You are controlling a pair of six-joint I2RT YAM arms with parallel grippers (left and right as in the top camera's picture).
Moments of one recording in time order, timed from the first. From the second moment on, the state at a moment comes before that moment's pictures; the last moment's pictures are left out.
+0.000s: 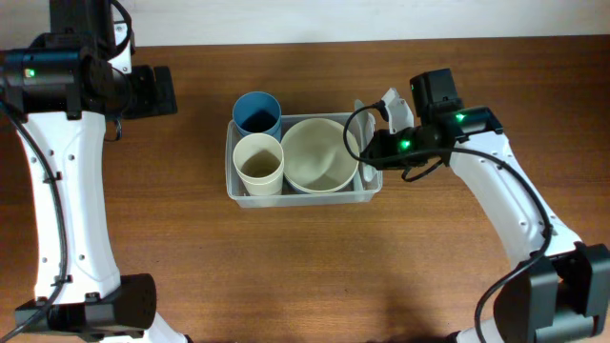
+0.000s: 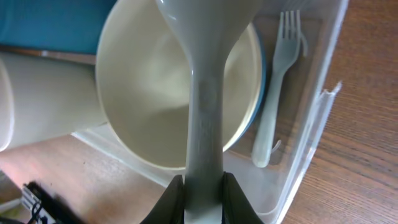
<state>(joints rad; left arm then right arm) 0.03 1.81 2.27 -1.53 -0.09 -0.10 0.18 1.70 1.40 -0.89 -0.50 0.12</state>
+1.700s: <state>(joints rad) 0.03 1.81 2.27 -1.53 -0.09 -0.10 -0.07 1.77 1.91 -1.45 -0.06 0.03</state>
